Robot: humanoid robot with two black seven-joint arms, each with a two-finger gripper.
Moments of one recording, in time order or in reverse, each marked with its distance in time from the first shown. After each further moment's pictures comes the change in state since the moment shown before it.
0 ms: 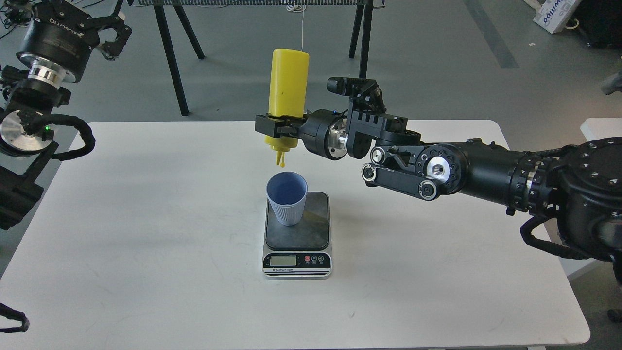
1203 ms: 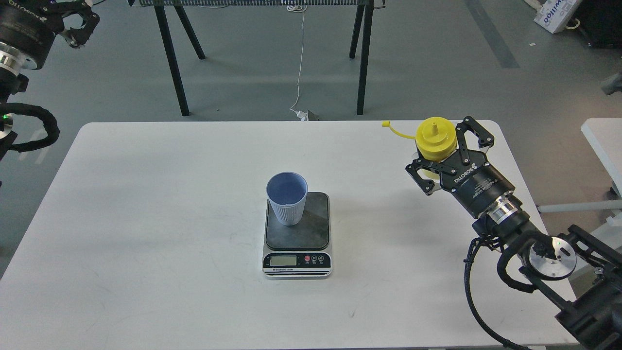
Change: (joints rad) left arm -0.019 0.122 0.019 -0.049 0.012 0.029 0.041; right arm -1.025 -0.391 0.949 0.424 1.190 0.535 -0.008
